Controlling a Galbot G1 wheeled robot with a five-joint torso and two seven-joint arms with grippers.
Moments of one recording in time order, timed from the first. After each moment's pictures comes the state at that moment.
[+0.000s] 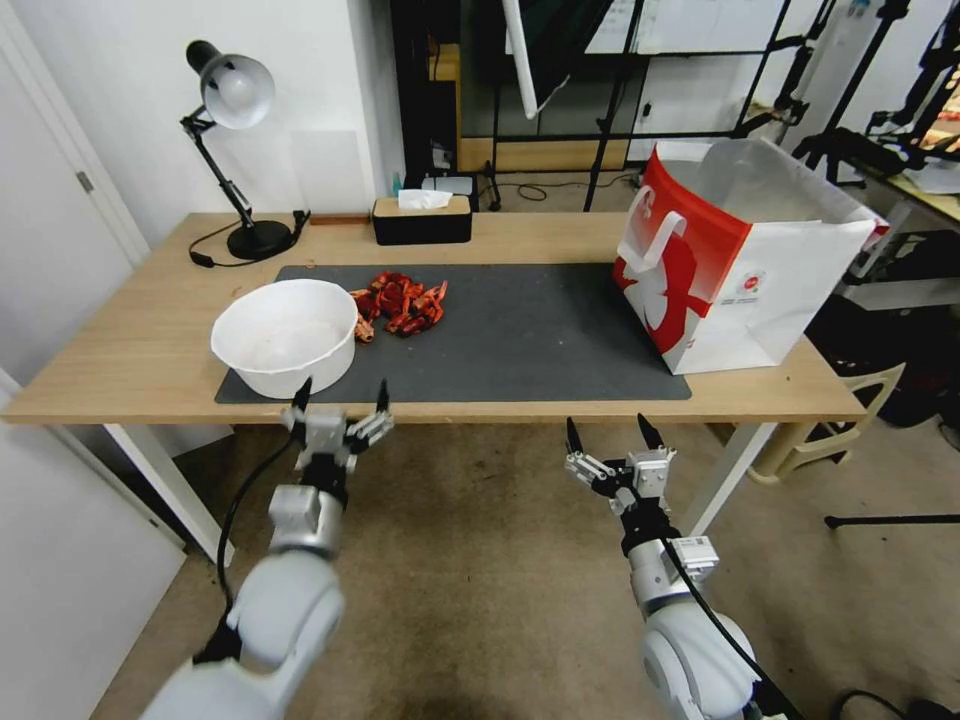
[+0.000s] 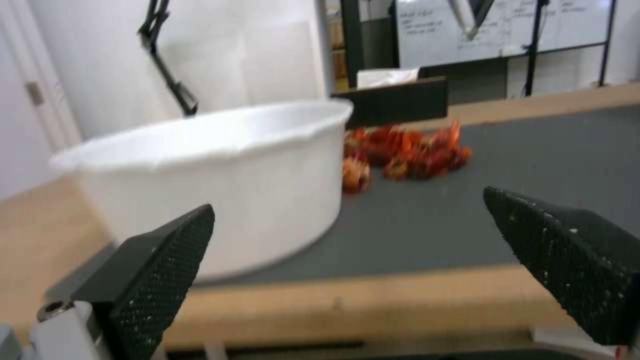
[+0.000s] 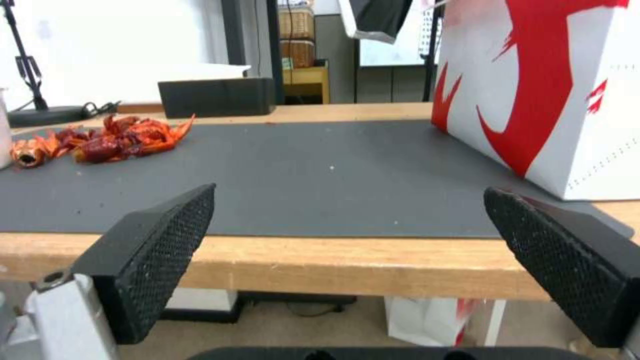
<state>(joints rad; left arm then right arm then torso) 1.47 -1.19 -0.28 -2.04 -0.16 -0.07 -0.44 -1.50 1.34 0.34 2.01 0.15 0.11 0.14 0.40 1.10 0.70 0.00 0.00</state>
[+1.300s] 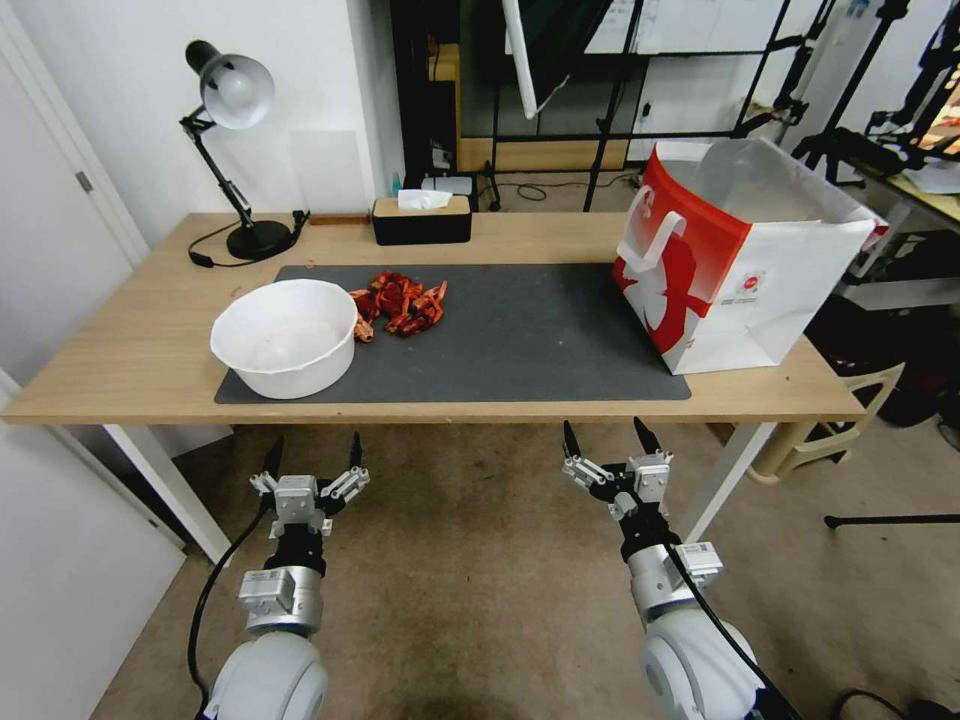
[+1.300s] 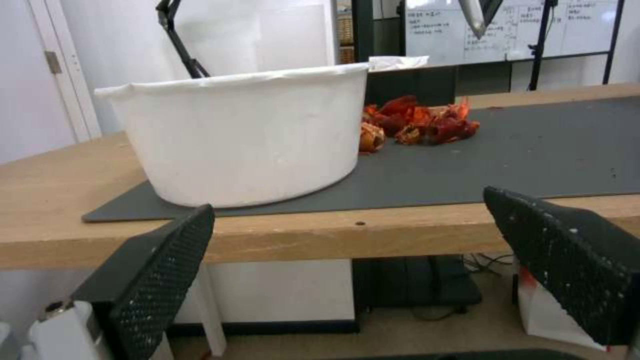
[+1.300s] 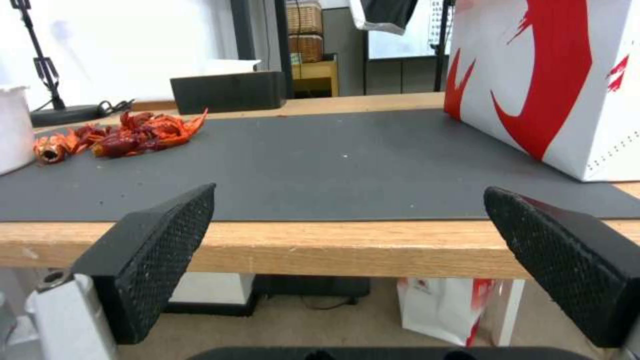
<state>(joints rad) 1.58 -1.24 -0.36 -1.99 -0.16 -0.21 -0.36 -1.51 1.34 0.33 2.01 0.18 0.11 0.13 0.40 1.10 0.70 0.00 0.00</state>
